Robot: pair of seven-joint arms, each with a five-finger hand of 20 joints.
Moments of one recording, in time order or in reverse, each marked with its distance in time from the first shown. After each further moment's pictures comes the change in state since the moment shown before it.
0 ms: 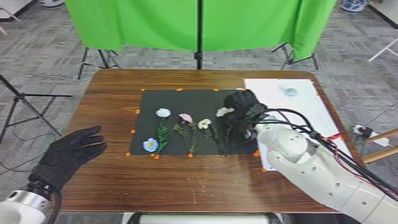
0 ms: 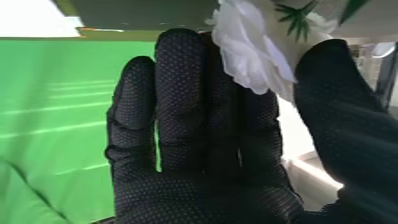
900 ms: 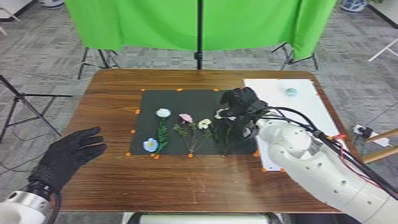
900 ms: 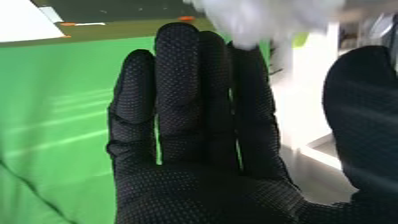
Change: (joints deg) left arm 0.3 0.0 -0.1 0.1 0.0 0.1 0.2; right arm -2.3 -0.2 5.4 -3.3 6.3 -4.3 -2.8
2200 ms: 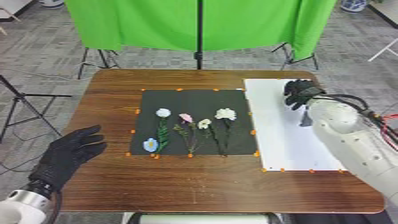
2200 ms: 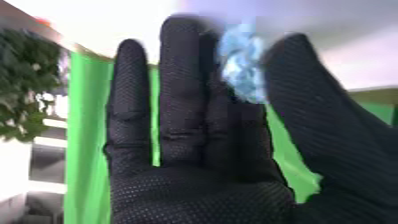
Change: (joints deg) left arm -0.7 0.0 0.3 0.0 0.0 0.1 0.0; right arm 5.3 4.7 8.4 18.3 -6.6 -10.8 2.3
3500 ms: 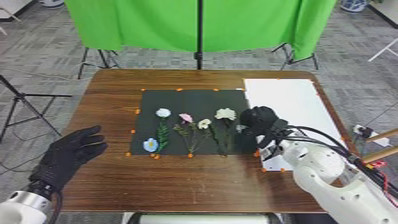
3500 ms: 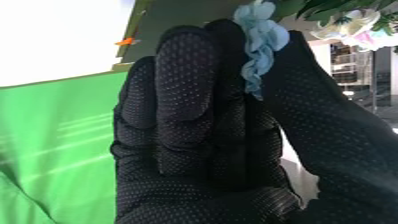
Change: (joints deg) left arm 0.5 0.0 0.2 0.0 0.0 -0.1 0.9; right arm -26.0 1.6 9.3 -30.4 3.5 5.4 -8.3
